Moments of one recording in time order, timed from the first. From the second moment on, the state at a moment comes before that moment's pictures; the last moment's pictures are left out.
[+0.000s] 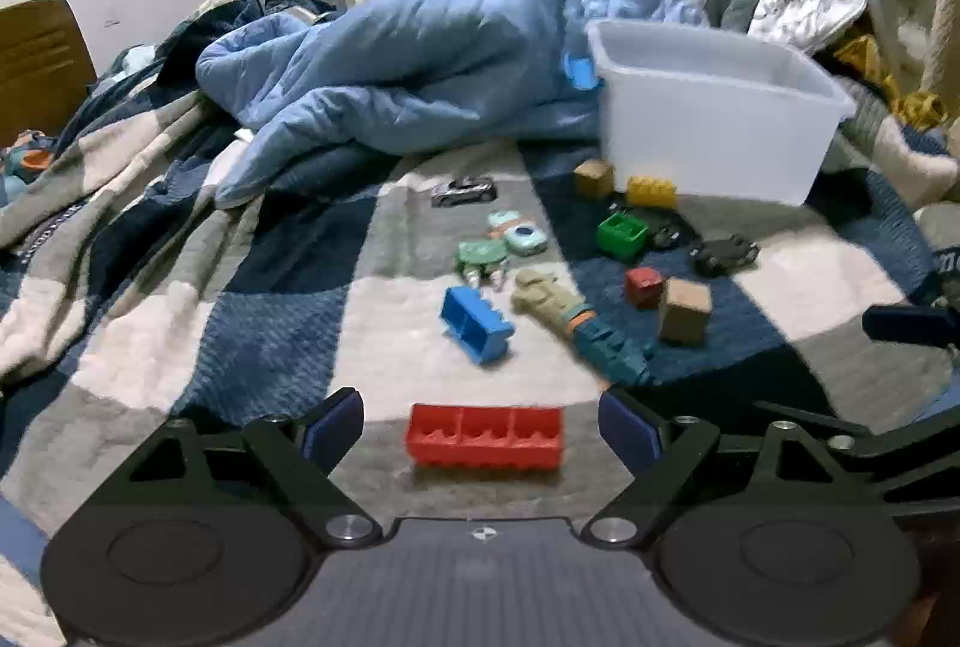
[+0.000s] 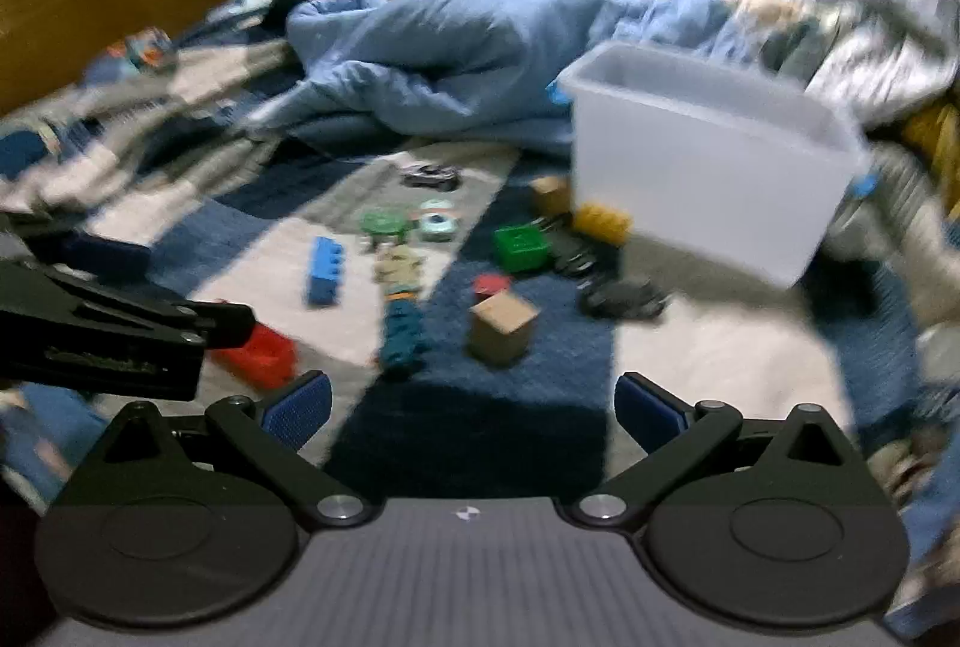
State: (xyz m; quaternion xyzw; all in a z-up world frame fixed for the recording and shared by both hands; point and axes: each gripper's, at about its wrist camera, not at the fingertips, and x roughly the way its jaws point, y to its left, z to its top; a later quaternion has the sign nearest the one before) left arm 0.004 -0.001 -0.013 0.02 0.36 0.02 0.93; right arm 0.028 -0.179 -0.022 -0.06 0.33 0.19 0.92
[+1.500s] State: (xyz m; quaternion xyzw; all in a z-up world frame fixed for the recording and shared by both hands) left arm 0.038 0.028 -0.055 -0.05 0.41 0.15 0.90; right arm 0.029 -0.167 -0.041 -0.13 0.28 0.21 0.93
